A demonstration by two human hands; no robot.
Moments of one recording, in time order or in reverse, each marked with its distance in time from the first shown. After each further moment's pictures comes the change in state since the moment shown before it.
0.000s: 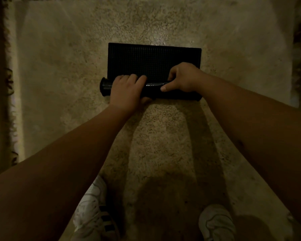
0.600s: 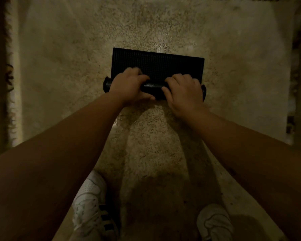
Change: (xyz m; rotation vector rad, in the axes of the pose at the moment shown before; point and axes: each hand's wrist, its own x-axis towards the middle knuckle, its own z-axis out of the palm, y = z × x) left_hand 0.022 -0.021 -0.013 -0.210 -0.170 0.016; right_hand -0.046 -0.012 0.064 -0.484 0.616 -0.206
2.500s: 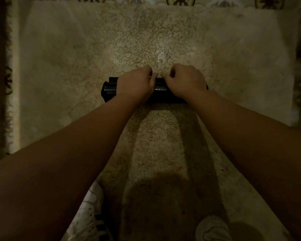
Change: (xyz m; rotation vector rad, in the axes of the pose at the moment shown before) left_hand 0.031 0.021 0.009 -0.013 0.291 -0.249; right_hand 0.073 0.019 0.000 0.148 -0.146 0.245
